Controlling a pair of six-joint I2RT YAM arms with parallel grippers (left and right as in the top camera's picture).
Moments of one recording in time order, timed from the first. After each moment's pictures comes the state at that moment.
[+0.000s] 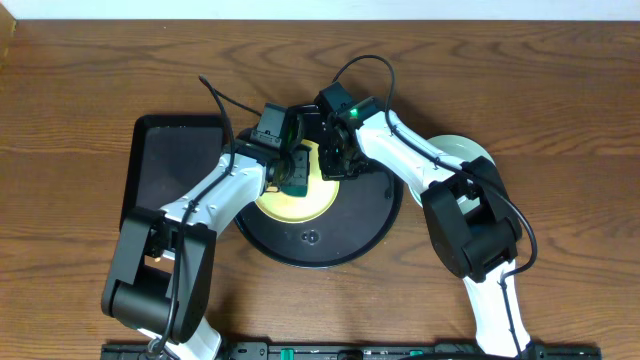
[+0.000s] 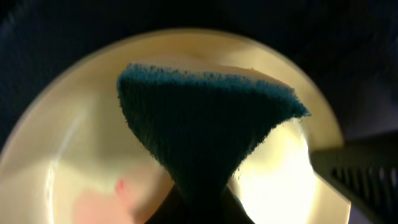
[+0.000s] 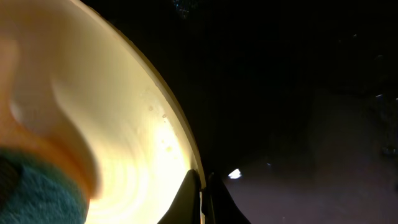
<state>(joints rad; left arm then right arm) -0.34 1.78 1.05 -0.42 0.09 -0.28 0.60 2.26 1.72 -0.92 -0.18 0.47</state>
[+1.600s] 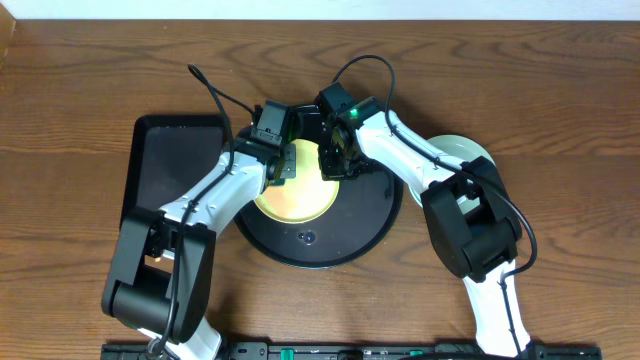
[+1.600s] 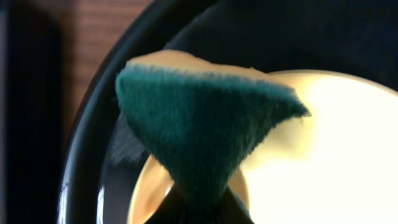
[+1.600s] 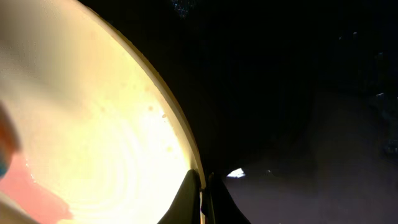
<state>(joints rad) -0.34 1.78 1.08 -0.49 -0.22 -0.33 0.60 2.26 1.72 -0.92 -0.18 0.47</state>
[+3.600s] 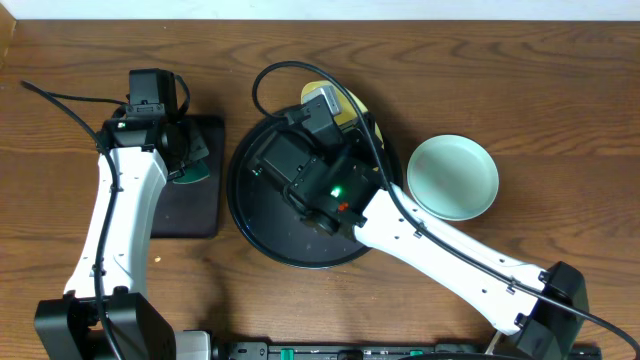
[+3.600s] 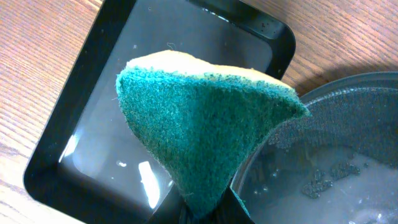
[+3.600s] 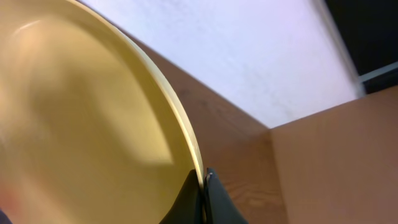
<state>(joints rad) 0.07 1.54 1.27 -0.92 -0.12 -0.38 0.99 1.78 1.67 -1.00 1.18 0.22</state>
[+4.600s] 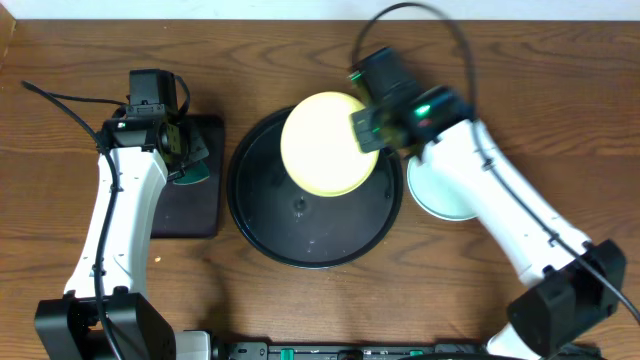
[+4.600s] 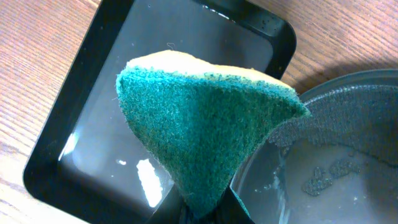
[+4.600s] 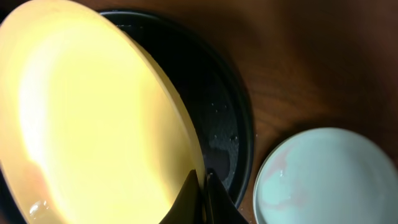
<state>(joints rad) 0.07 1.54 1.27 -0.93 -0.11 -0.38 0.53 1.78 1.67 -0.97 0.07 0.24</state>
